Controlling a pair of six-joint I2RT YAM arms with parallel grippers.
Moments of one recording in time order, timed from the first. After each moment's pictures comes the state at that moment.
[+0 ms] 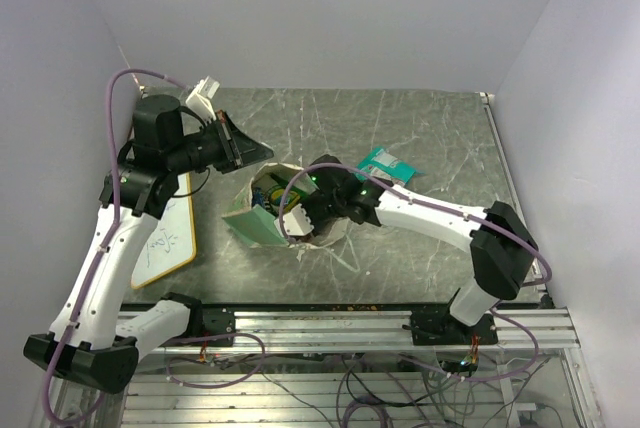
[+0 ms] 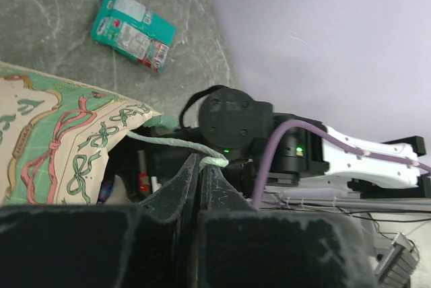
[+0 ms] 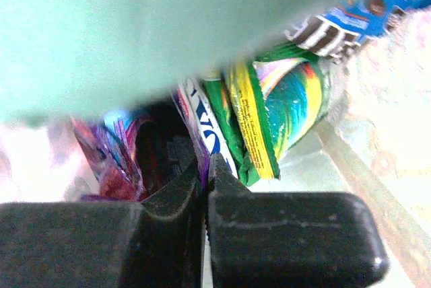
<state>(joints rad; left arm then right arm) -0.27 1.04 1.29 -0.60 0.65 -0.73 0.93 1.66 1.18 -0.38 -0.31 -1.32</state>
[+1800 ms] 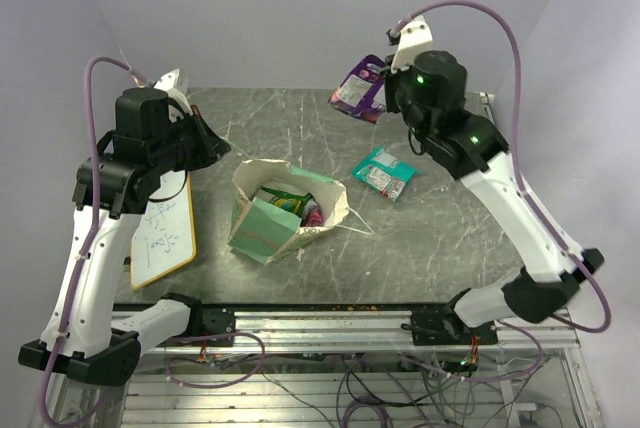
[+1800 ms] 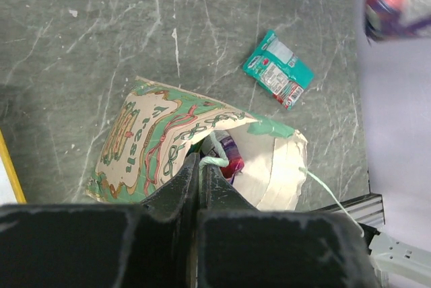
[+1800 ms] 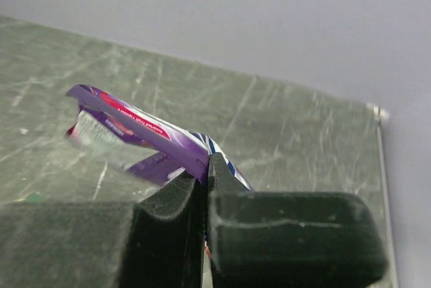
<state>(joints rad) -0.25 1.09 1.57 -0.99 0.14 -0.52 0.67 1.44 1.79 -0.54 0.47 -0.09</state>
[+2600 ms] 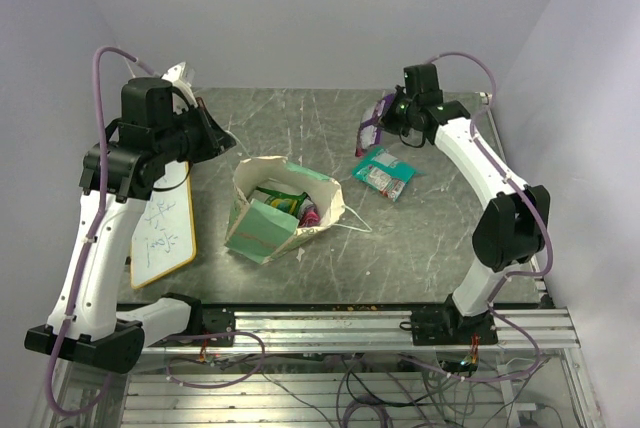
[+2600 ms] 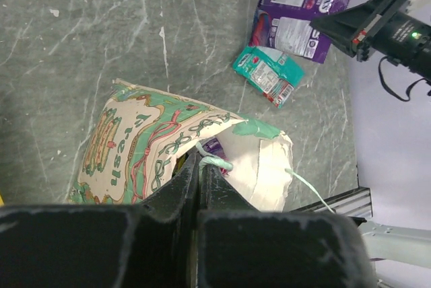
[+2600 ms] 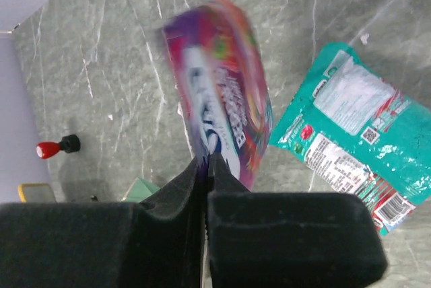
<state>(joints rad) -0.24 1.15 1.59 -0.98 0.20 -0.53 0.31 1.75 1.62 -0.58 -0.03 0.72</state>
